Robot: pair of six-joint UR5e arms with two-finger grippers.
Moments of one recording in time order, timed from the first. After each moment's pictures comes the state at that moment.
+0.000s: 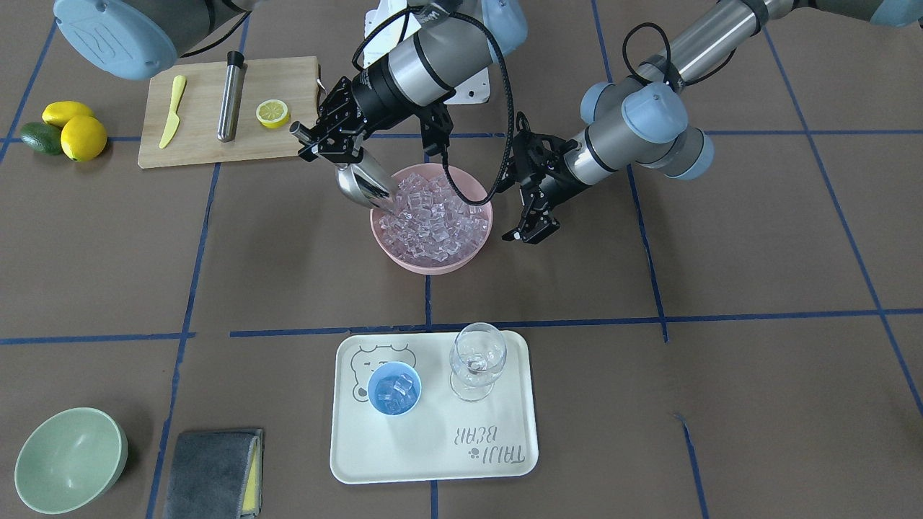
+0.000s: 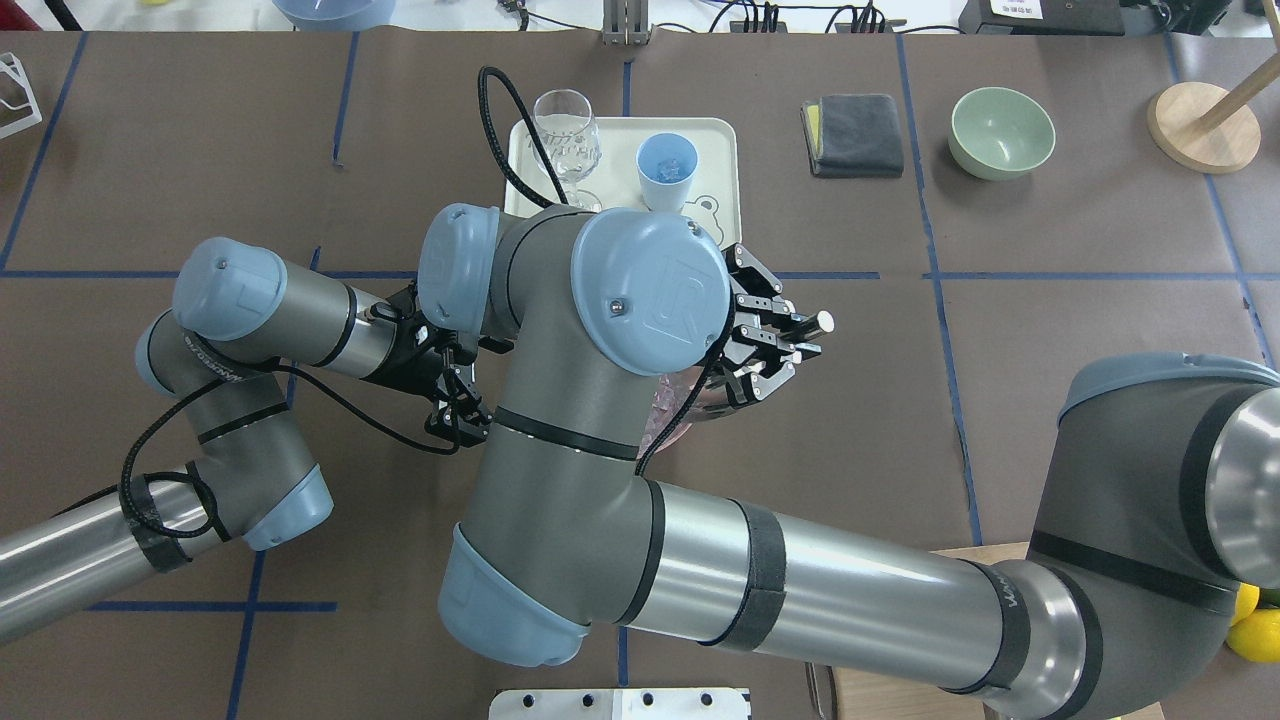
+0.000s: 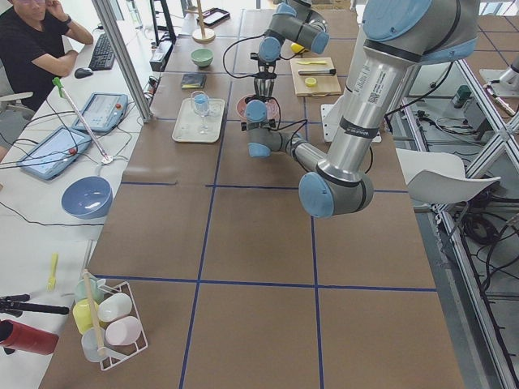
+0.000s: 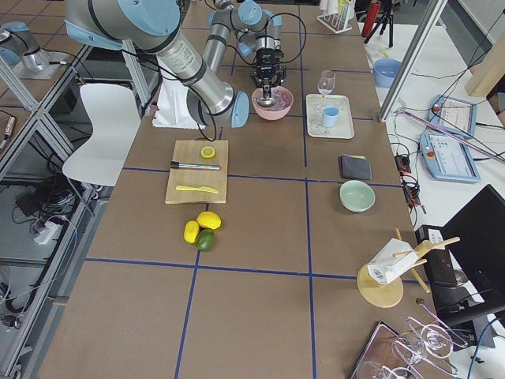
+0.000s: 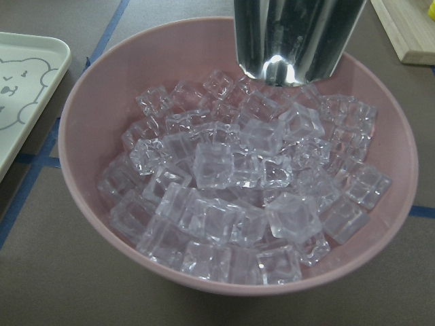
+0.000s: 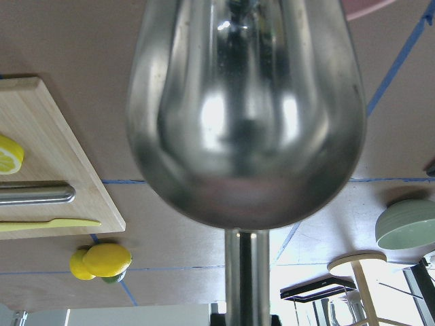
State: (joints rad) left arm -0.61 -2.02 -1.48 -2.61 -2.14 -0.01; right arm 0.43 -0.45 1.56 -2.78 1.42 -0.42
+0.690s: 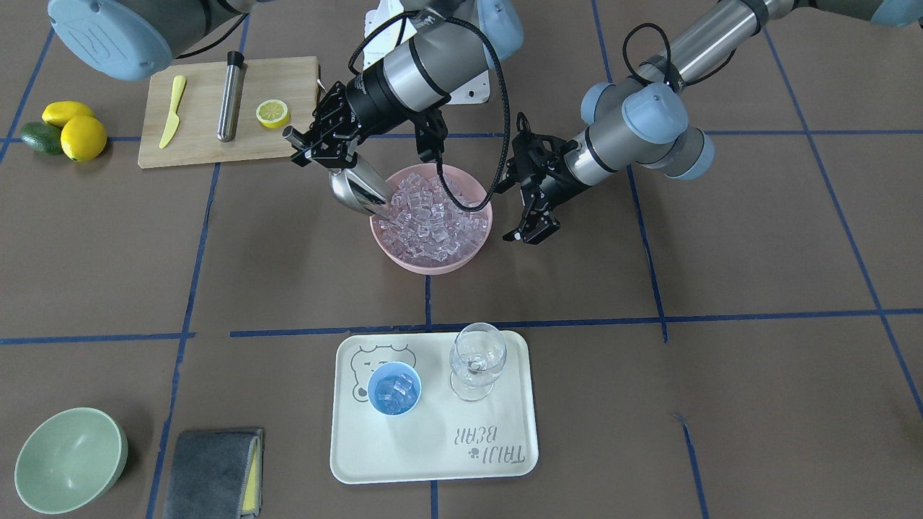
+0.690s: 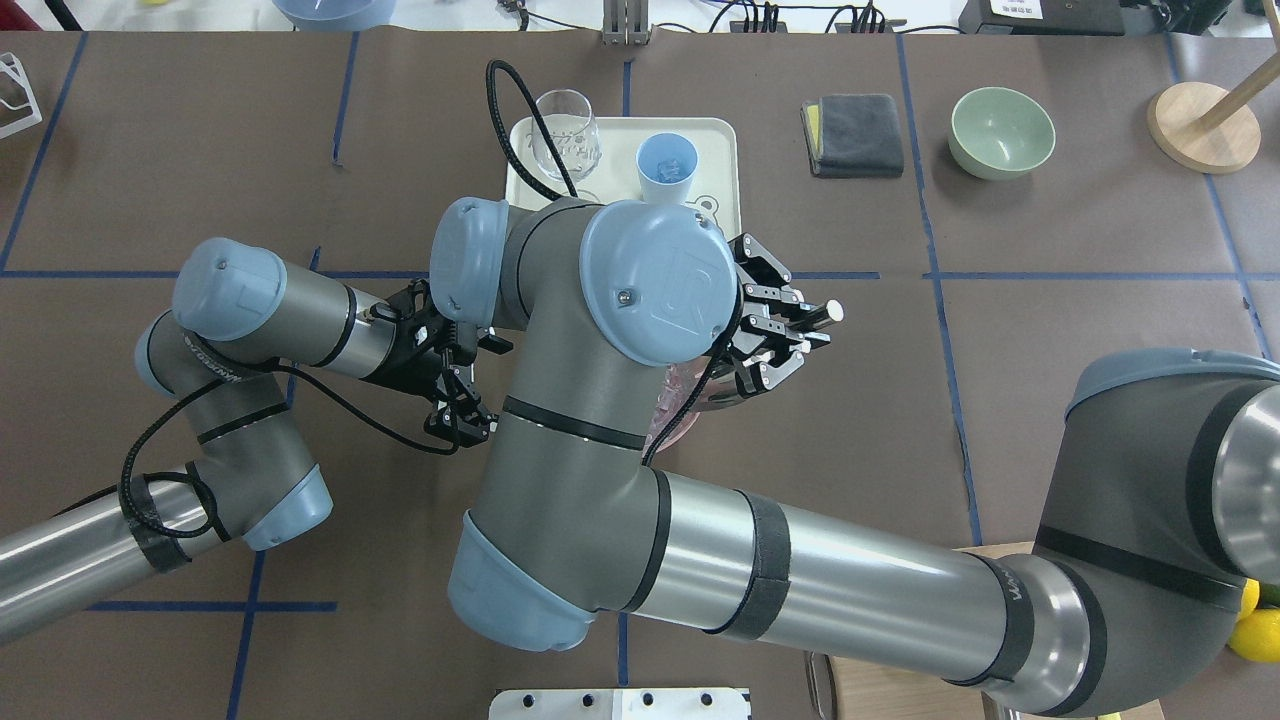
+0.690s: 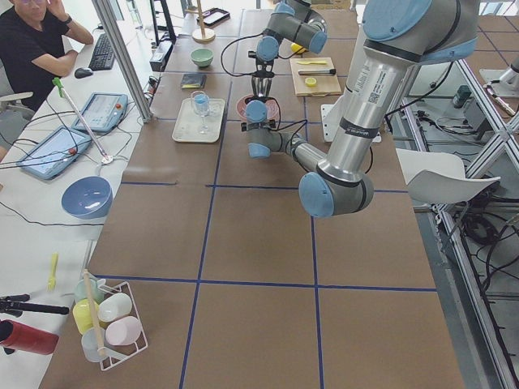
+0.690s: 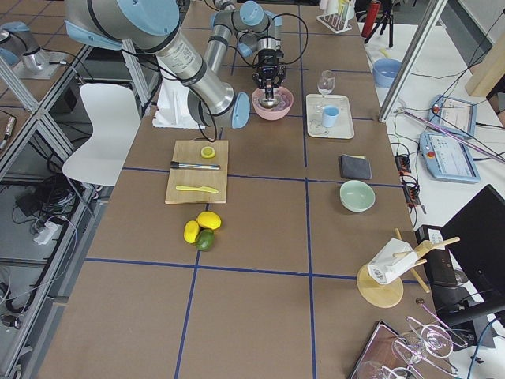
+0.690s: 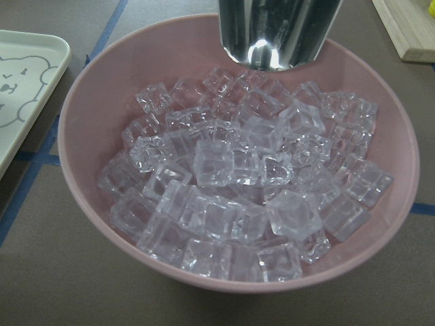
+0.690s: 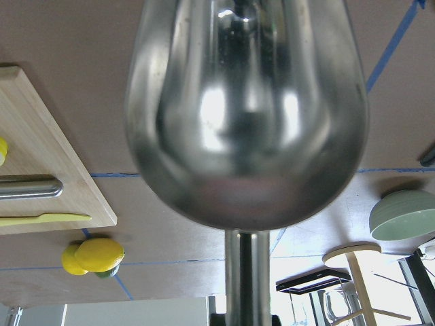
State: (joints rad) left arm -0.61 -2.02 -1.48 -2.61 -2.14 -0.01; right arm 0.44 -0.46 1.56 -2.78 1.41 -0.42
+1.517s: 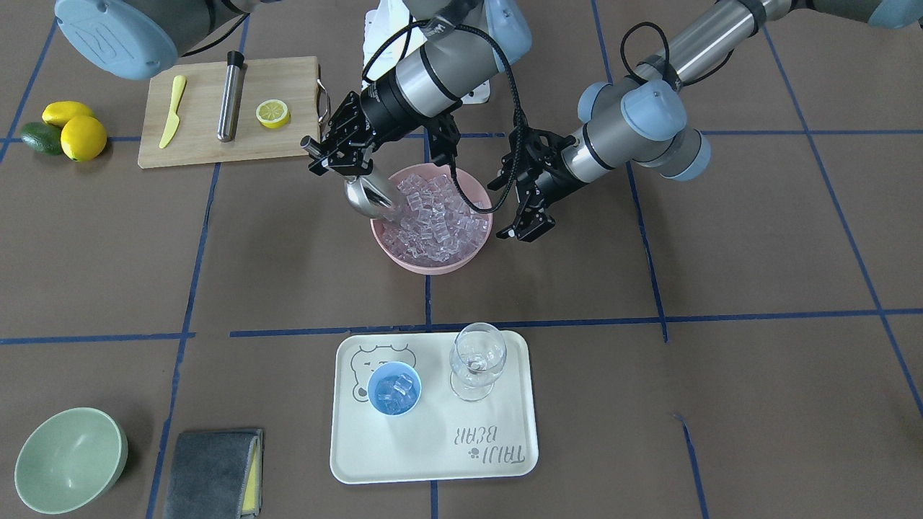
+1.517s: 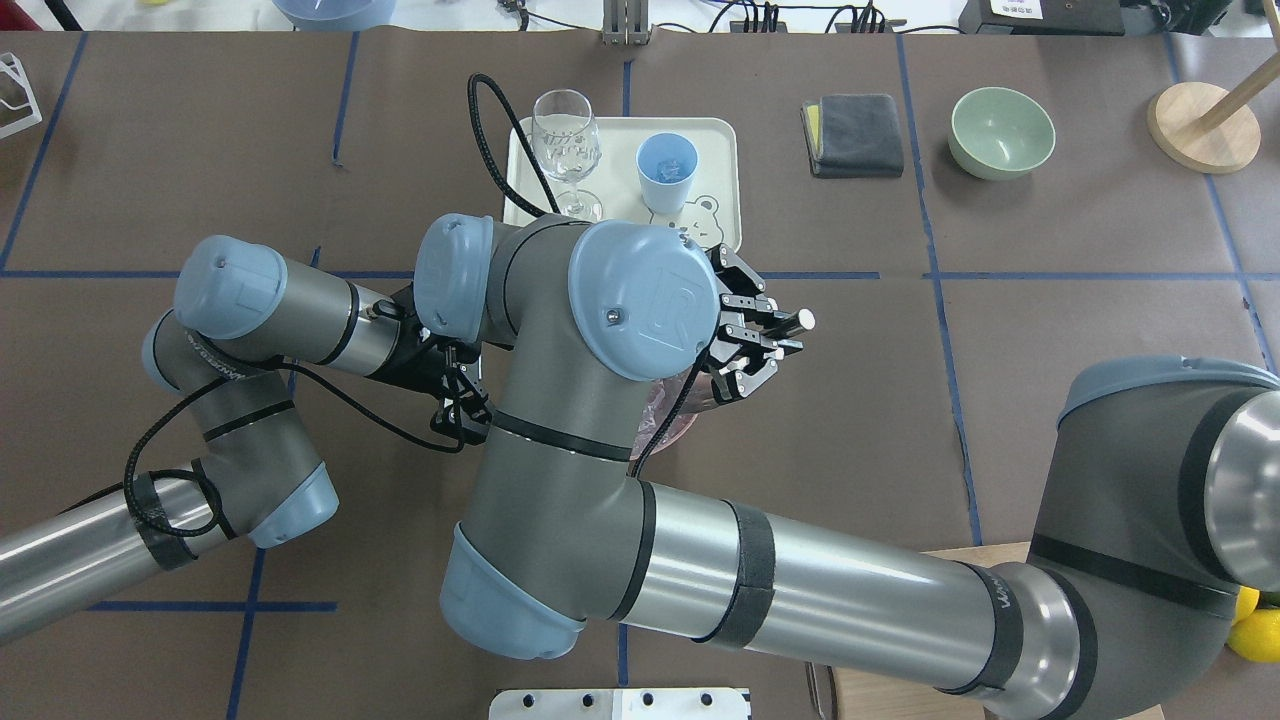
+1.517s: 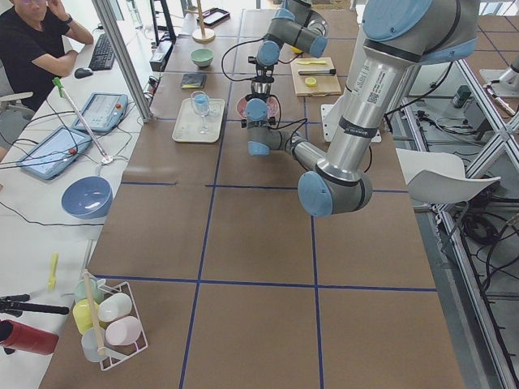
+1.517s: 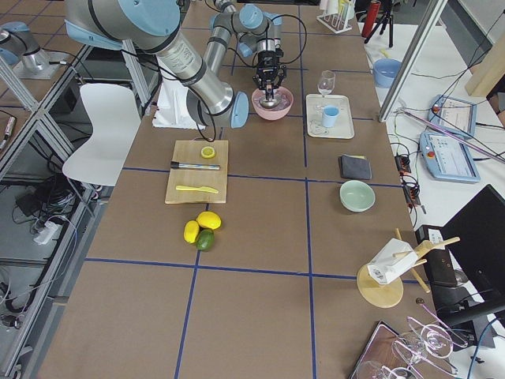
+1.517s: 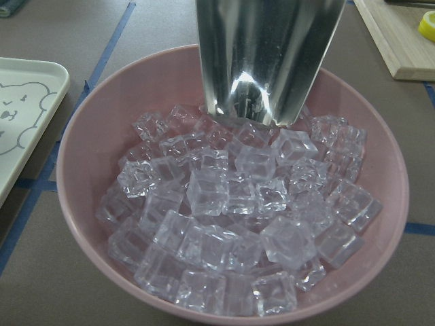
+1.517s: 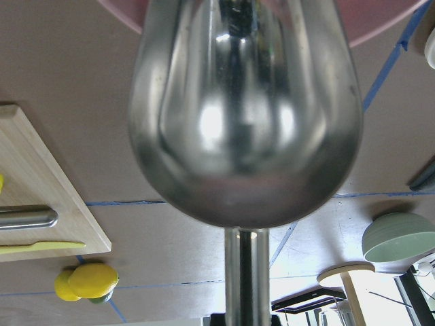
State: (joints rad) left arm -0.61 -2.04 -1.47 -2.64 -2.14 -0.01; right arm 0.42 -0.46 1.53 -2.70 1.41 -0.40
